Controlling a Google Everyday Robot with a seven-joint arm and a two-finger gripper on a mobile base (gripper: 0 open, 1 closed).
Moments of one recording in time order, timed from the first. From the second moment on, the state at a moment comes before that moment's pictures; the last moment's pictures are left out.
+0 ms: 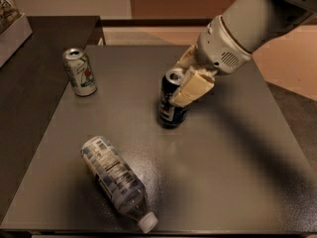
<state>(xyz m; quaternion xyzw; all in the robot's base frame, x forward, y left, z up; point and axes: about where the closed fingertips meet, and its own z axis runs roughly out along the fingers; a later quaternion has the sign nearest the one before) 0.487 -0.050 0.935 -0.66 0.69 0.18 0.26</state>
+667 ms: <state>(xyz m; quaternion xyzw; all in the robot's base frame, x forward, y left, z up) 0.449 -0.039 0.931 -0.70 0.65 0.19 0.24</state>
